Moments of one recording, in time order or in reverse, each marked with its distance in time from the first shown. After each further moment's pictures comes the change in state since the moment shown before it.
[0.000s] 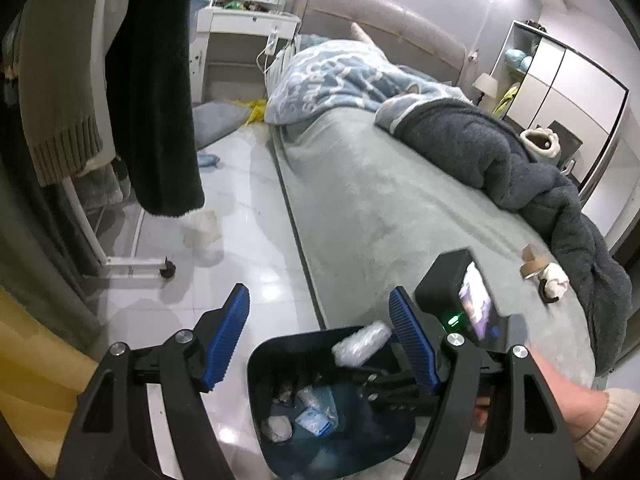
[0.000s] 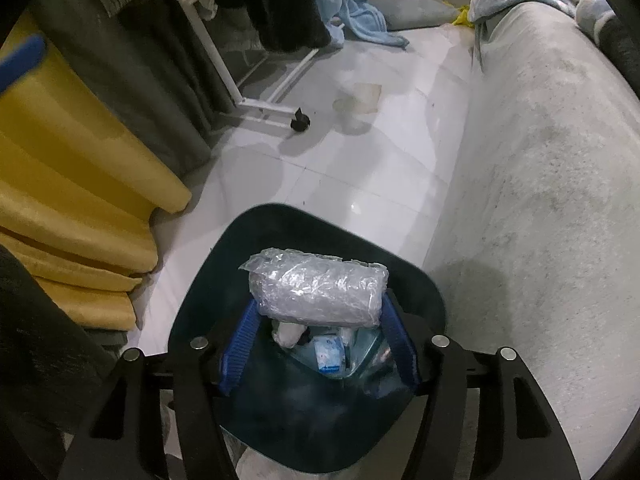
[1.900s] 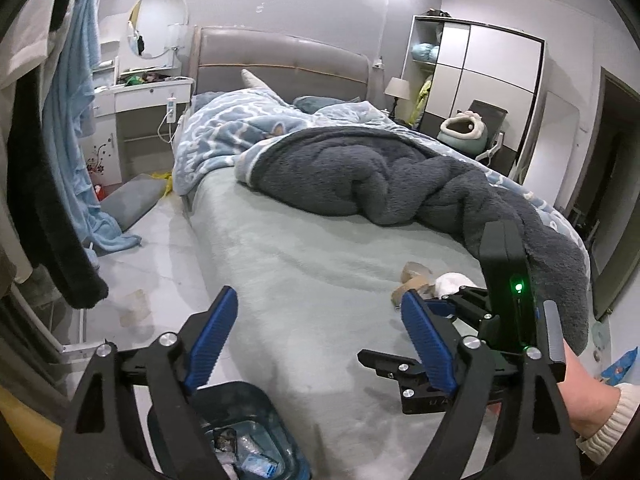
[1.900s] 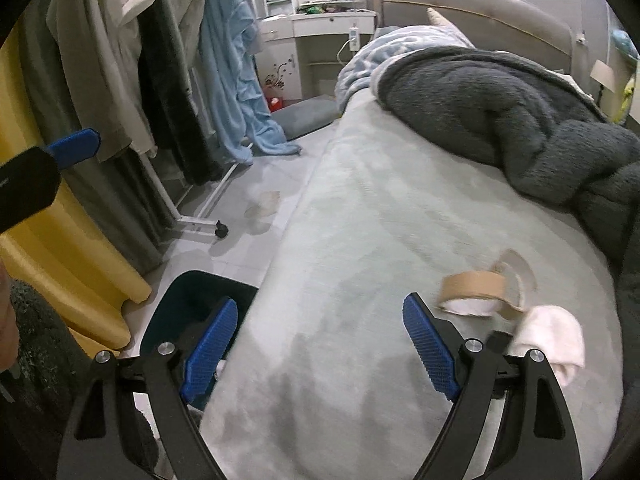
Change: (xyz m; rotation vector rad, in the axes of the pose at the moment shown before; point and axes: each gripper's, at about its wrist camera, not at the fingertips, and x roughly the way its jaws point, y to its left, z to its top) left arm -0.019 -0.196 0.010 0.264 -0.141 -0.162; right arm -0.210 -0.111 -0.123 0.193 -0.426 -0.183
